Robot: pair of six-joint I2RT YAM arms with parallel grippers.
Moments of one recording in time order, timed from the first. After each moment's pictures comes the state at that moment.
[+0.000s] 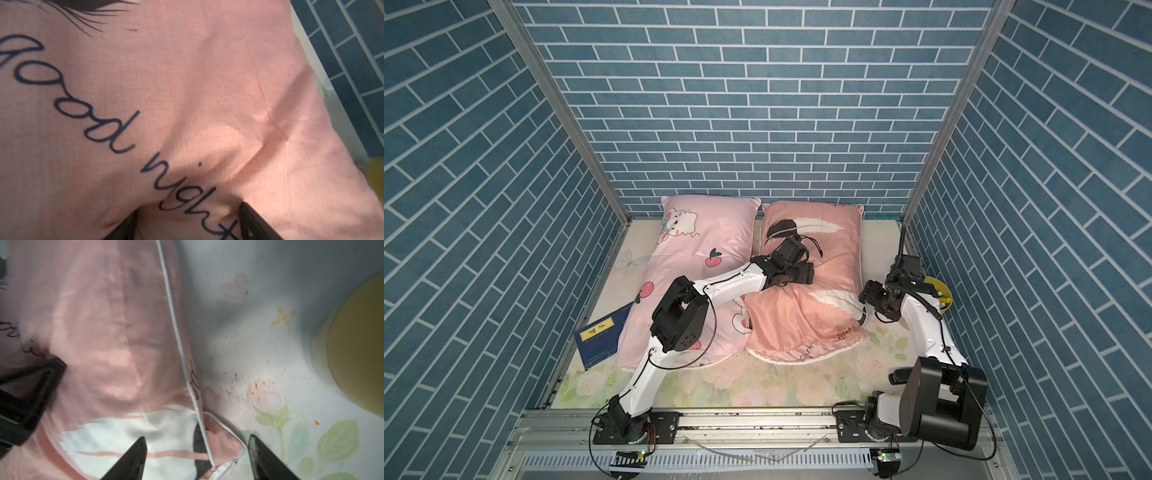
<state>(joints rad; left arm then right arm) -0.80 2.35 1.92 -0.37 -0.07 -0.54 -0.15 1.30 0.90 -0.75 -0.26 0.33</state>
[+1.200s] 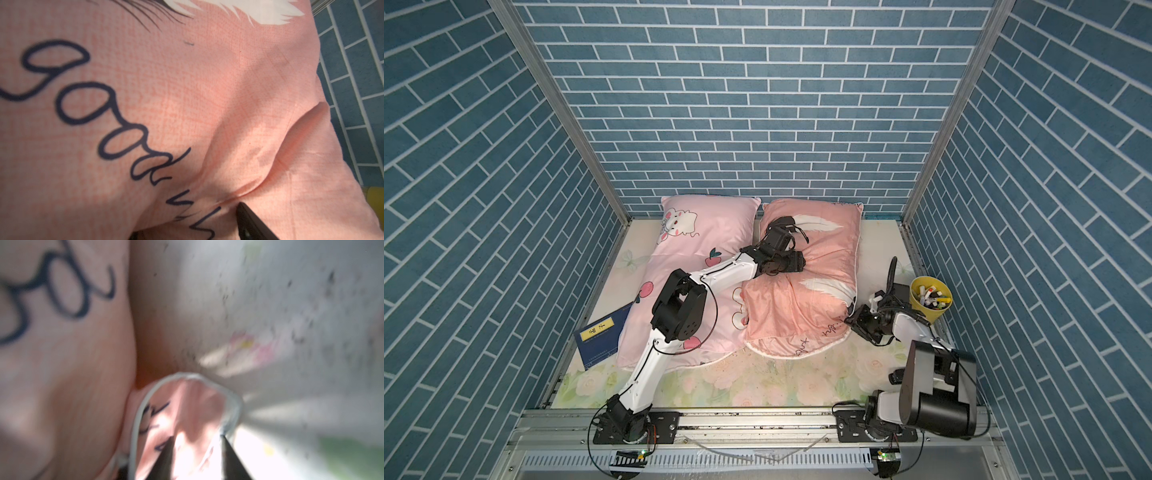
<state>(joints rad) -0.70 2.41 1.99 -0.36 0.06 -0.61 -0.16 1.31 0.59 -0.49 -0.61 0.42</state>
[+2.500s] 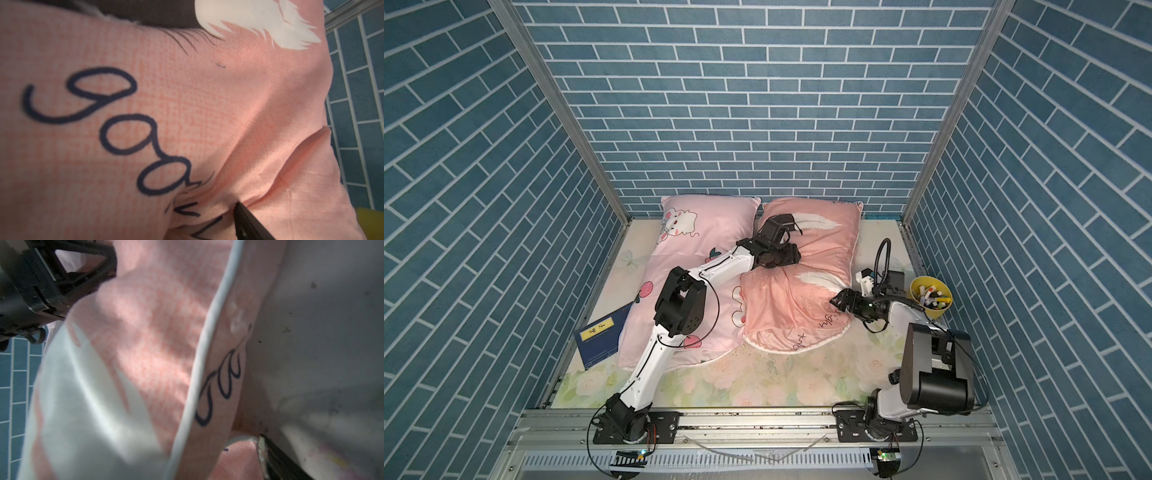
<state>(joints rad) -0.64 2.48 2.13 -0.44 0.11 -0.66 -0.10 1.49 0.70 -0.27 -0.78 0.18</state>
